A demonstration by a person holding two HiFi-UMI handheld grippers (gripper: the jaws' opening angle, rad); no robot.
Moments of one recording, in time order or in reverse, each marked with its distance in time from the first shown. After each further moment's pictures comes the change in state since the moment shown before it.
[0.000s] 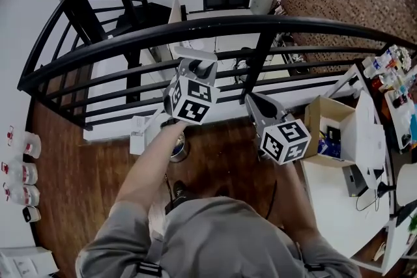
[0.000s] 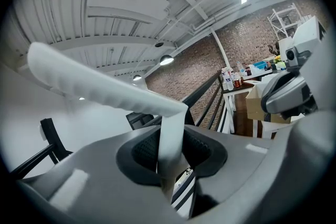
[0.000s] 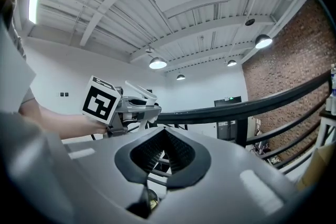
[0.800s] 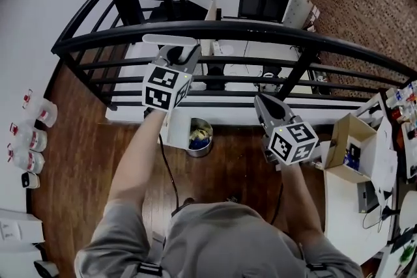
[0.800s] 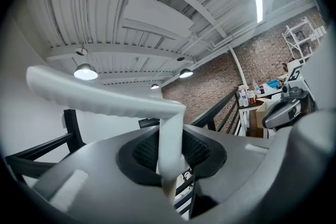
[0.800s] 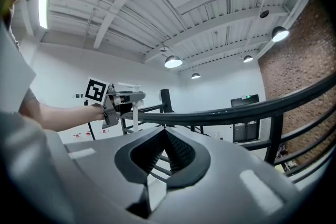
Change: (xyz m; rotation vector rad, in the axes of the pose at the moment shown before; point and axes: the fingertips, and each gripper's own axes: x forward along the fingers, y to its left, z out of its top) left arm -0.170 0.176 -0.048 -0.169 -0.150 0.134; right arm 0.057 0.136 -0.003 -0.020 0.002 0.158
